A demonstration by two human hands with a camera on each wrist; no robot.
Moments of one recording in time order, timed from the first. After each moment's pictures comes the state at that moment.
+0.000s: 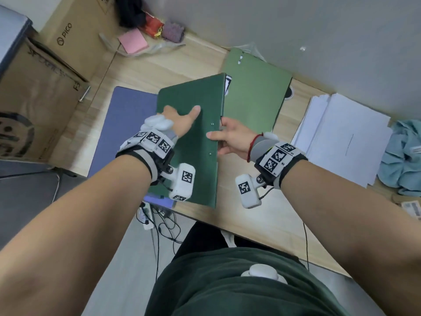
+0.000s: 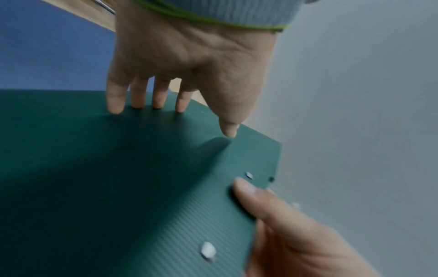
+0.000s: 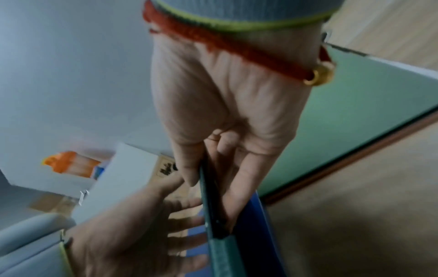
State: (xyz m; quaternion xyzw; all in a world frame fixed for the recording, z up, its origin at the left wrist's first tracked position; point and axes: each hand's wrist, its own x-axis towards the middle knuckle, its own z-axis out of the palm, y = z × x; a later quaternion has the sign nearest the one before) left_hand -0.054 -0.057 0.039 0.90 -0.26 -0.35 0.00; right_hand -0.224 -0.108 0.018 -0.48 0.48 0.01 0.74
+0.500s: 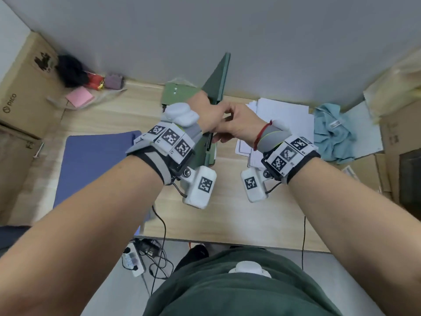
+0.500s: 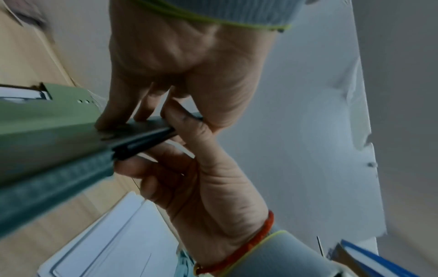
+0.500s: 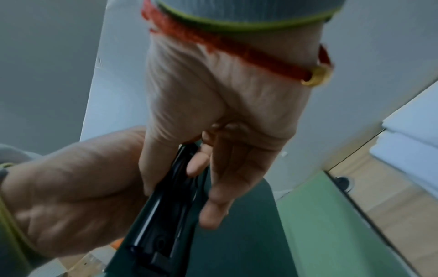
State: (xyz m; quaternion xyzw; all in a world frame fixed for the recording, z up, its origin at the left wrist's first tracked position) left_hand -0.245 -0.127 0.152 0.77 -0.50 -0.34 0.21; right_hand -0.367 -0.129 0.148 -0.58 0.48 -0.17 0.64
